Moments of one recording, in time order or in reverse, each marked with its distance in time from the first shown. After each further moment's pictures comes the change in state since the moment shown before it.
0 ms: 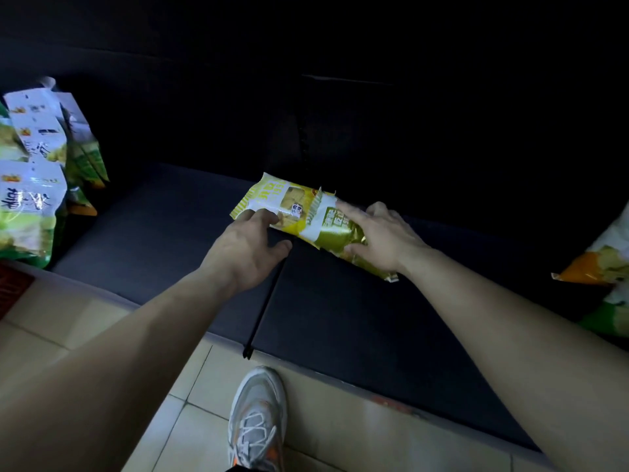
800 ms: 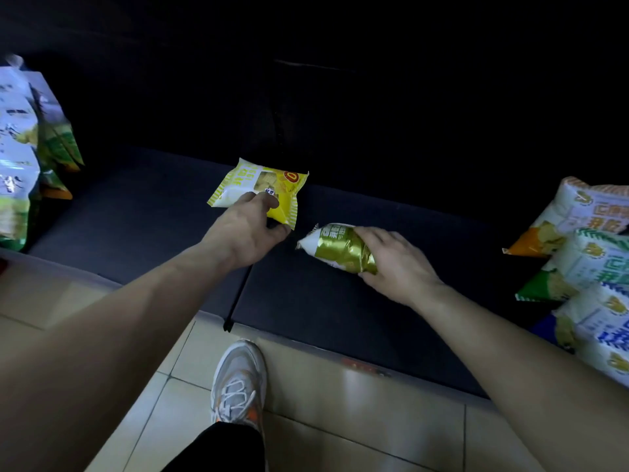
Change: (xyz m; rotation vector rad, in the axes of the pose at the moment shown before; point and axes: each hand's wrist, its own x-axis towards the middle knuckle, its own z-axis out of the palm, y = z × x) left_hand -0.016 0.038 0.002 -0.002 -0.076 0.046; right_hand -0.104 0.033 0.022 -0.056 0.121 -0.048
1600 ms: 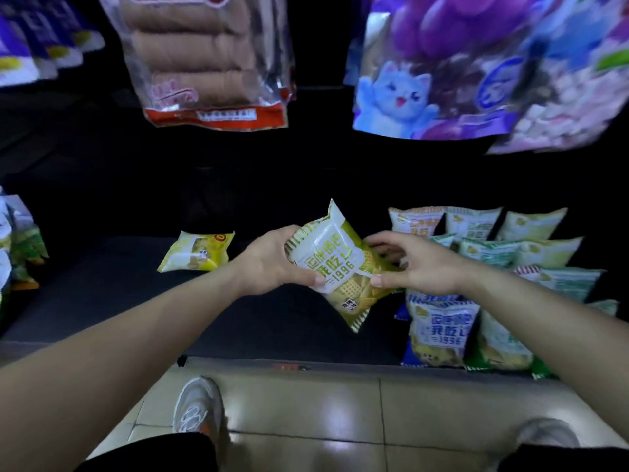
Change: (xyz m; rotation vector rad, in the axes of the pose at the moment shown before) left_hand -0.117 0.207 -0.040 -0.435 -0.369 0.366; right_hand -0.212 0.058 -0.217 0.526 -0.051 0.158
